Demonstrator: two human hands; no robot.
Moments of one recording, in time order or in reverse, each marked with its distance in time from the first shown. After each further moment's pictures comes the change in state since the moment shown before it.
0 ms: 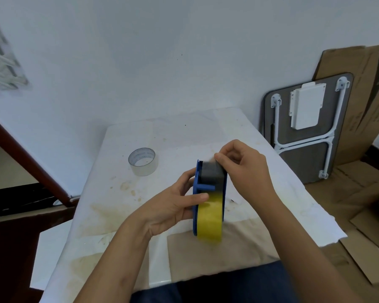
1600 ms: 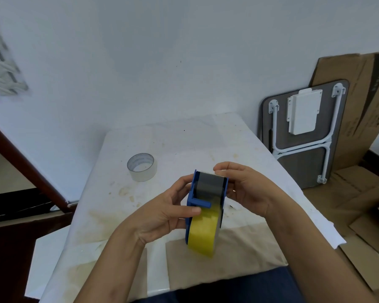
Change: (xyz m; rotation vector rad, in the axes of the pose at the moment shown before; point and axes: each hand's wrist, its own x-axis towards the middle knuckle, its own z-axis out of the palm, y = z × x) left_hand -0.010 0.003 -0.010 -0.036 -0.084 0.028; right_hand 0.010 0.019 -0.011 0.635 -0.452 0.547
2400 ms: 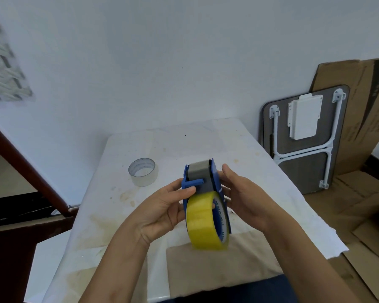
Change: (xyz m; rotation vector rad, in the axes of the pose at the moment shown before) left_hand 0.005 0.016 0.008 -0.217 0.177 0.004; right_hand 0.001 0.017 0.003 -0.049 -0.060 -0.090
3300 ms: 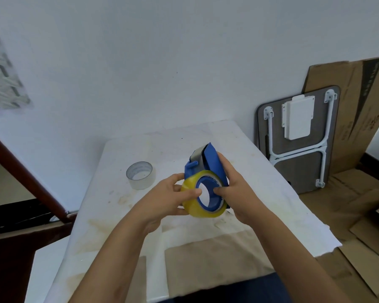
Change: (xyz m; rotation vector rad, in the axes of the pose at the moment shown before) left_hand 0.007 0.012 0.014 0.709 0.220 0.050; right_hand 0.010 0.007 0.004 -0.300 0.188 -0.196
